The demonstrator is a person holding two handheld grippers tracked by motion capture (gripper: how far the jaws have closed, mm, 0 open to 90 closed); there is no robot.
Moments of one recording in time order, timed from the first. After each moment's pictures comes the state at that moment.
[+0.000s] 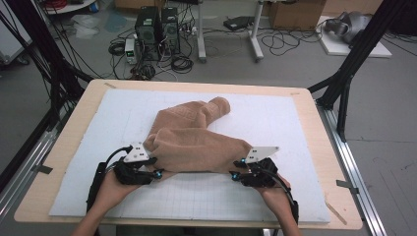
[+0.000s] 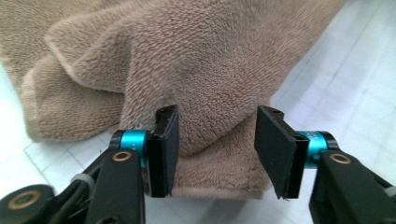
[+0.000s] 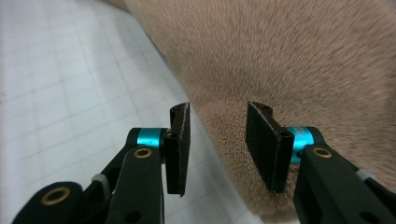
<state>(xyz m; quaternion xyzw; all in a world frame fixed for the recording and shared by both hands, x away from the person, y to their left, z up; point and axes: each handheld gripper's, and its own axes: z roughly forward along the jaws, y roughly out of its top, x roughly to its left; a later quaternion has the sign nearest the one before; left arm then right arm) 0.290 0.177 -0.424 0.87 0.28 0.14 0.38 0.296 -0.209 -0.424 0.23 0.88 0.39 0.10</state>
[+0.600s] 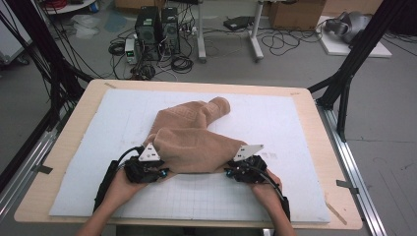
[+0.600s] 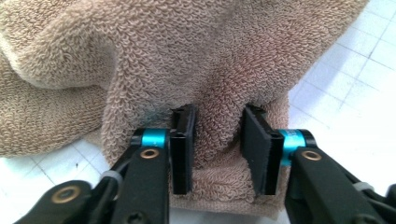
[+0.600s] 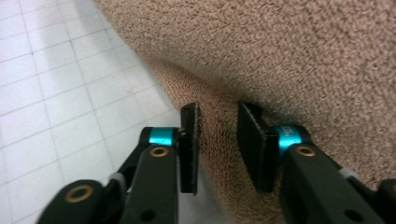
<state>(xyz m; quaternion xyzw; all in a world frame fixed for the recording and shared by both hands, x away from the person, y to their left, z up) 0.299 0.163 -0.433 0.88 0.28 0.14 0.34 0.314 -0.192 -0.440 0.23 0.90 0.36 0.12</state>
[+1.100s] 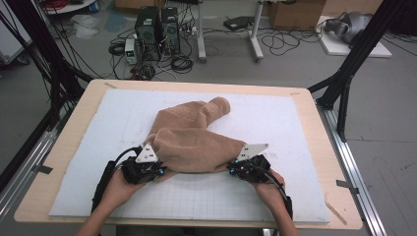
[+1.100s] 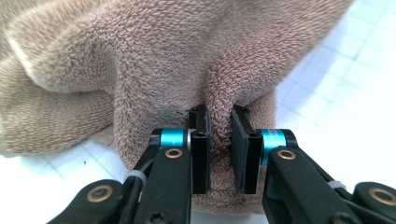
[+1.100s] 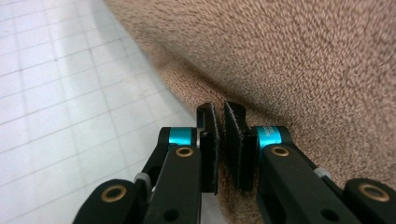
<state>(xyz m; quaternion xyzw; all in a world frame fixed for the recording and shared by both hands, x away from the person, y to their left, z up) 0.287 0.170 -0.415 0.88 0.27 0.15 0.36 0.307 -0.201 -0.425 0.21 0.90 0.38 0.11</state>
